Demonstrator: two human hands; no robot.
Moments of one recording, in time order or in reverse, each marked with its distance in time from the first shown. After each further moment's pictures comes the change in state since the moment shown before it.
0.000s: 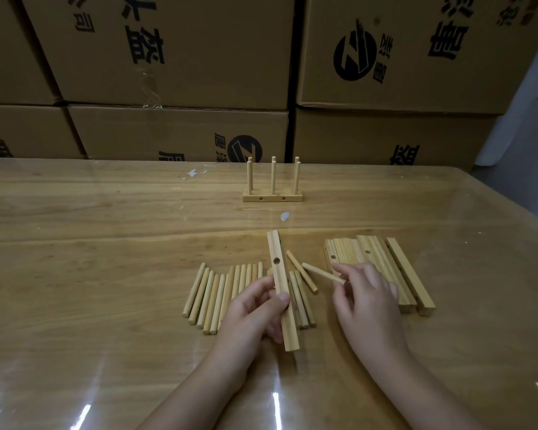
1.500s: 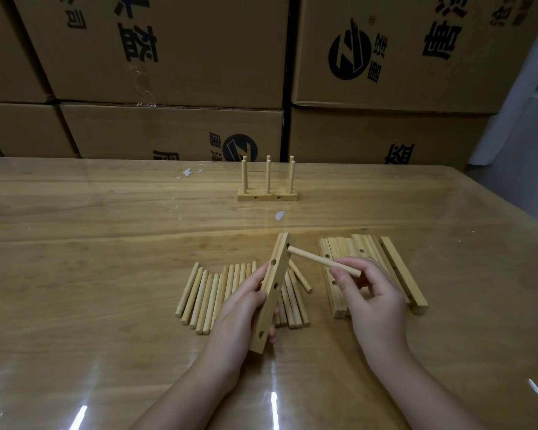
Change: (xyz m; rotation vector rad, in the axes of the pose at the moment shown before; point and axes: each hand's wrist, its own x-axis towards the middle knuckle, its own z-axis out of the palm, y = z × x) left_hand 0.003 -0.002 -0.001 0.019 0.038 0.003; right_hand 0.003 0.001 -0.003 0.723 0.213 -0.018
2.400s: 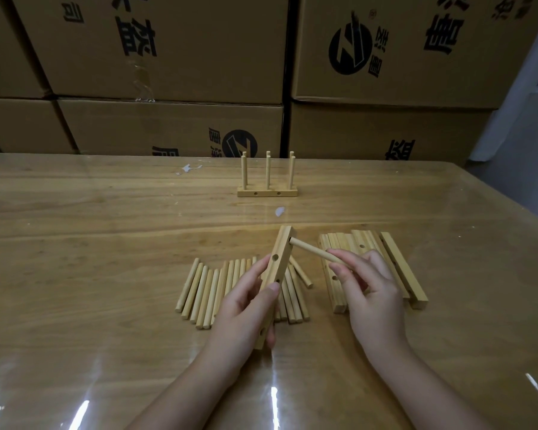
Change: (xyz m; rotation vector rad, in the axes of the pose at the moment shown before) left_hand -0.006 0.004 0.006 0.096 0.035 0.078; right_hand 0.003 0.000 0.000 -0.223 0.001 -0.128
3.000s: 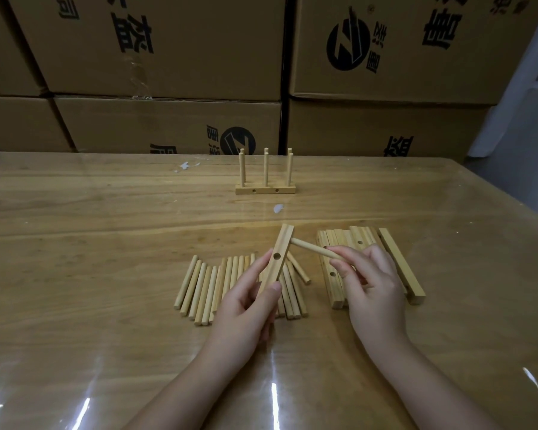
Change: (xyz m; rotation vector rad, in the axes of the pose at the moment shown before) left_hand -0.003 -0.001 0.000 0.109 -0.038 0.066; right_hand 0.001 0.008 -0.002 -0.132 0.034 -0.117
